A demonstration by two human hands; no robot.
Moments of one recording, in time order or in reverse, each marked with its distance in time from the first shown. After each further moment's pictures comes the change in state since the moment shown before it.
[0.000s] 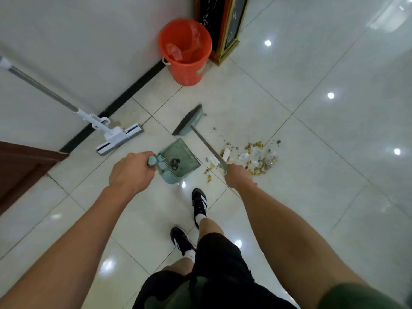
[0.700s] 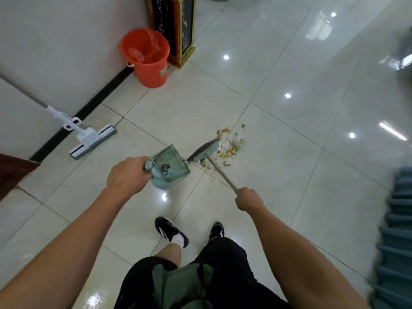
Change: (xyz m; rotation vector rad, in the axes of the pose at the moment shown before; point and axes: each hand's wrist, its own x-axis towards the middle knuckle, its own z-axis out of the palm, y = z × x) left_hand -0.173 0.030 0.080 0.072 0.031 0.172; right_hand -0.227 0.171 0.127 0.145 0.024 0.278
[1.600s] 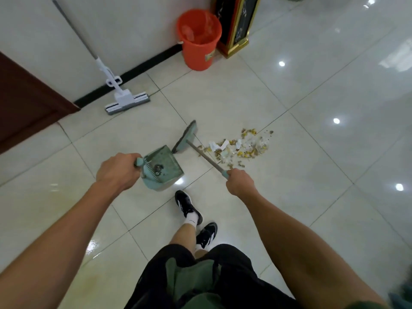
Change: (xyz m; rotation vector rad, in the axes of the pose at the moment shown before) left_hand -0.098 0.007 0.065 -0.032 0.012 -0.370; right_hand 0.031 -0.009 -0.020 -0.188 0.002 -0.454
